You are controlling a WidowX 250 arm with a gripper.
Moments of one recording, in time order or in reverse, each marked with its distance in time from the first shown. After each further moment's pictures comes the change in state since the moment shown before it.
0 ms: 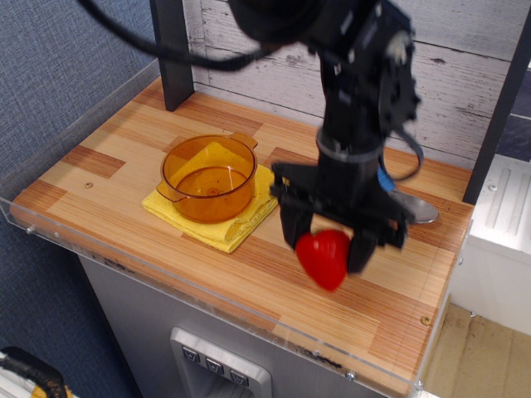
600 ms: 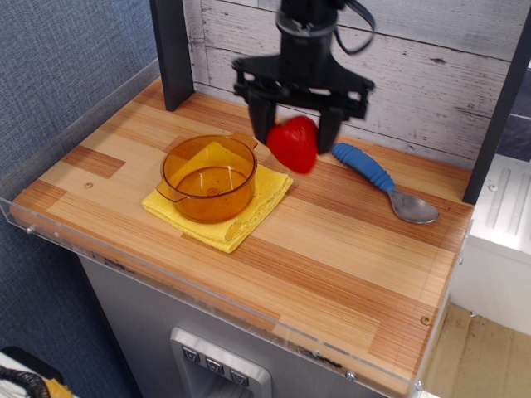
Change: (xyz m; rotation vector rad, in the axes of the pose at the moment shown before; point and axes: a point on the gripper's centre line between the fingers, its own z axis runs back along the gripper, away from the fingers) arm 0.058 0.065 0.035 0.051 -0.115 0.253
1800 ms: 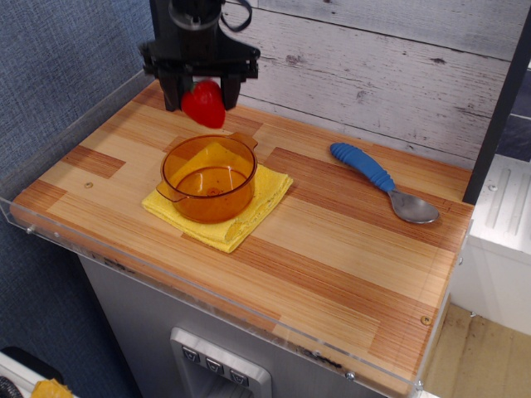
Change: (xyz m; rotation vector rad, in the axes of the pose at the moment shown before) arm 0.056 0.098 -0.045 0.059 -0.207 0.253
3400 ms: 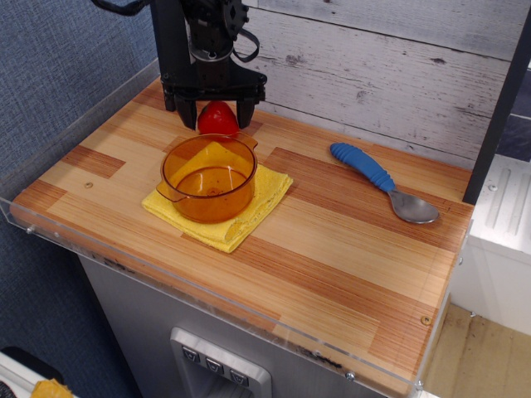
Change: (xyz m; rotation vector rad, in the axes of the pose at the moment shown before) arm 0.015 -0.009 -0.053 0.010 0.034 0.019
